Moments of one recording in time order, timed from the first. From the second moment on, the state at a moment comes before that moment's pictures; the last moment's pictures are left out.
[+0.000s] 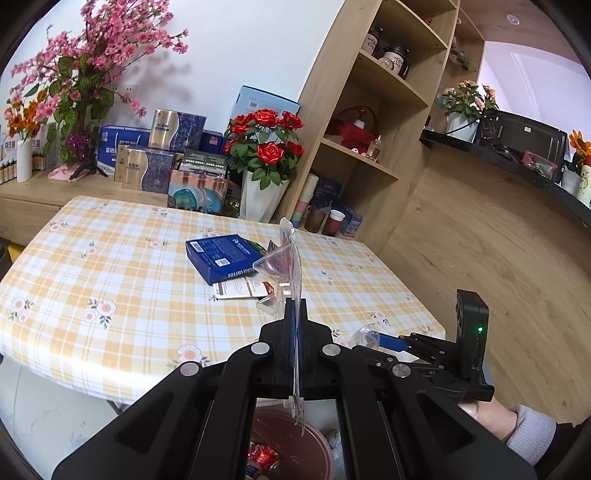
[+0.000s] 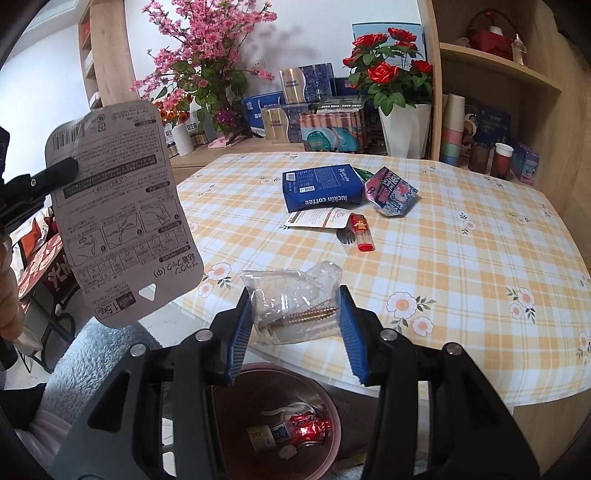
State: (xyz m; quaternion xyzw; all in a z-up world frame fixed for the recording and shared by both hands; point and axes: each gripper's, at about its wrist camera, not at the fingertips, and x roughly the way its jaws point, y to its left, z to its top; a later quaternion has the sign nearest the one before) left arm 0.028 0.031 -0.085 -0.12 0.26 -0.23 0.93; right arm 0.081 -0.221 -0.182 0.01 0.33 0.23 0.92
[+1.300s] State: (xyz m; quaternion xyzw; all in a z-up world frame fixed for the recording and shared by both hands) left arm 0.011 0.034 -0.110 -0.13 0.29 -0.22 0.92; right arm 0.053 -0.206 -0.188 0.01 0.30 0.24 0.93
